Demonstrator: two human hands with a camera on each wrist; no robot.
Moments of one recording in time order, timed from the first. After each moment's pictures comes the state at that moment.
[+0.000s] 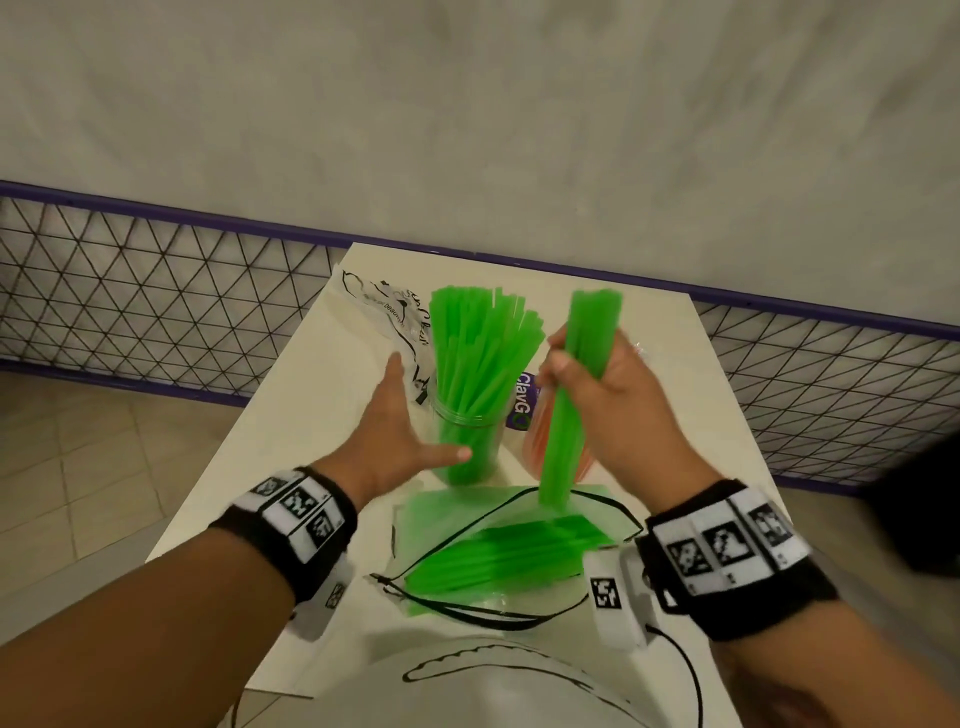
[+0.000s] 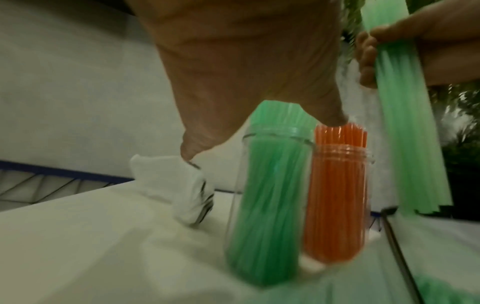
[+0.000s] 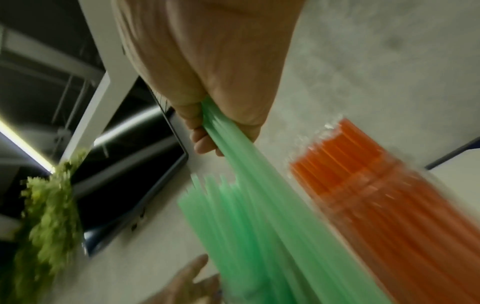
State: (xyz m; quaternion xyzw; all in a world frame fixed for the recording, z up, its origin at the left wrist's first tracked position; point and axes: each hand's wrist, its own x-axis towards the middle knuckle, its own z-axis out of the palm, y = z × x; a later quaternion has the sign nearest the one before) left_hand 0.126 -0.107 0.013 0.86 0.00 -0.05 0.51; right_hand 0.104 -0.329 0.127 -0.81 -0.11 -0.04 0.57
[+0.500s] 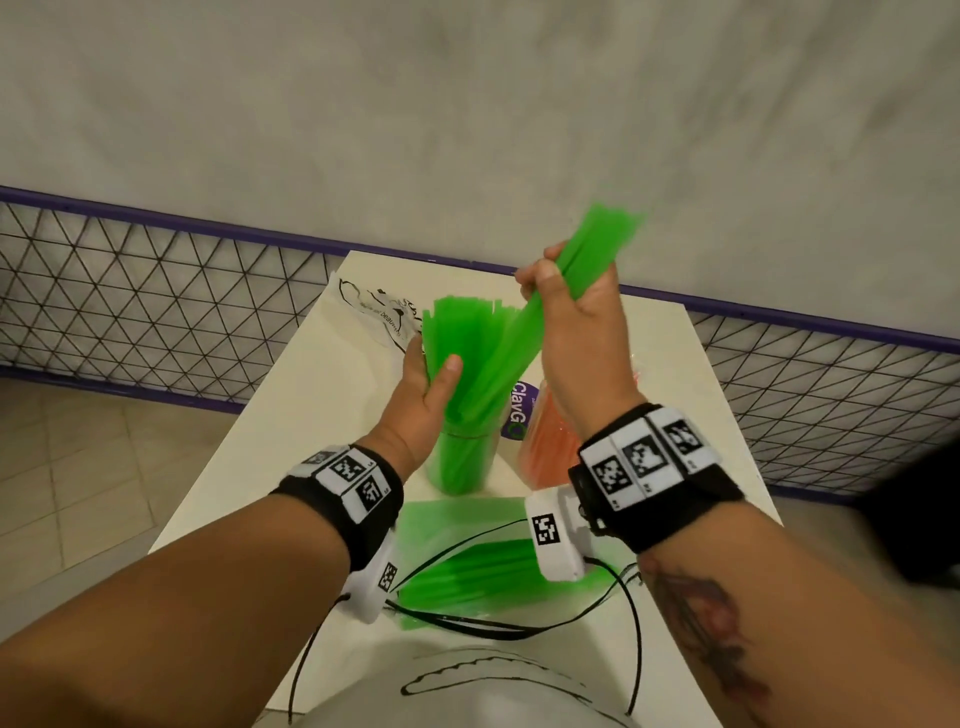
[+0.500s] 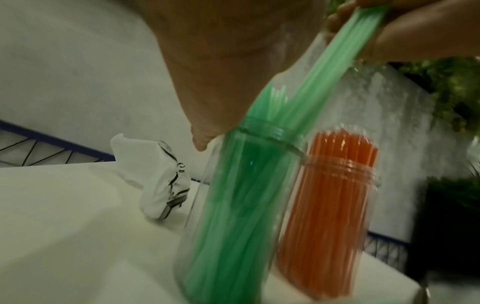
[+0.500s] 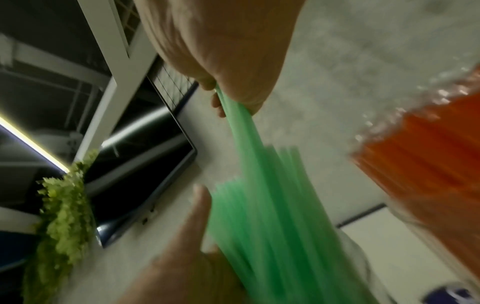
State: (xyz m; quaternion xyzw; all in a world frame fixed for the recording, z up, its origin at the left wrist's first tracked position) left_hand 0.163 -0.142 0.023 0.74 -0.01 0.05 0.67; right_hand 0.154 -0.285 0.151 -0.70 -0.10 -0.18 0.69
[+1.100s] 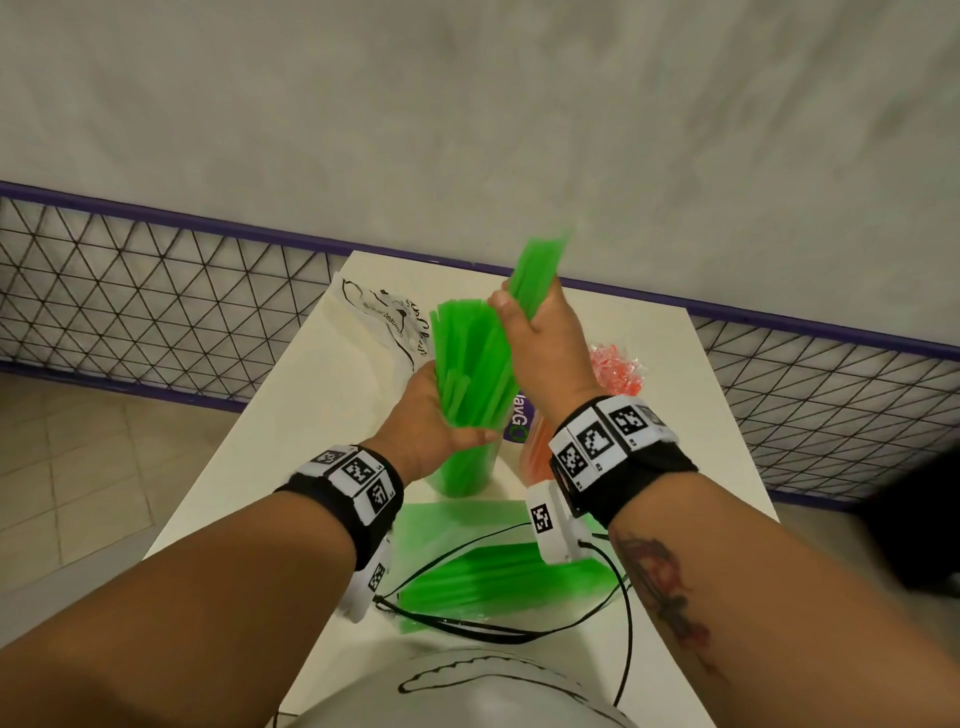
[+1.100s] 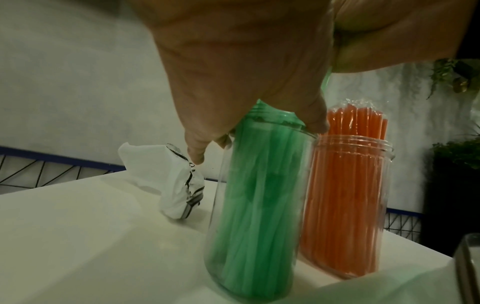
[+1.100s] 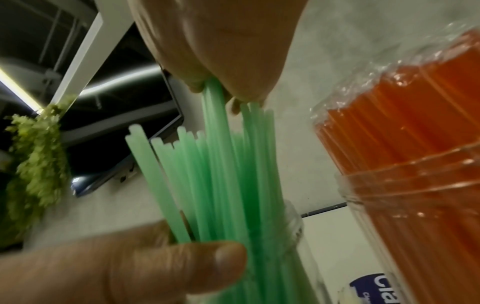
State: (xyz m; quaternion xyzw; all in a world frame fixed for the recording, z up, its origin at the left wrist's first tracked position) left_hand 0.171 -0.139 0.002 0.80 -0.01 -0.01 0.60; right_hand 0.188 -0.276 0.118 -0.84 -0.14 -0.17 0.50
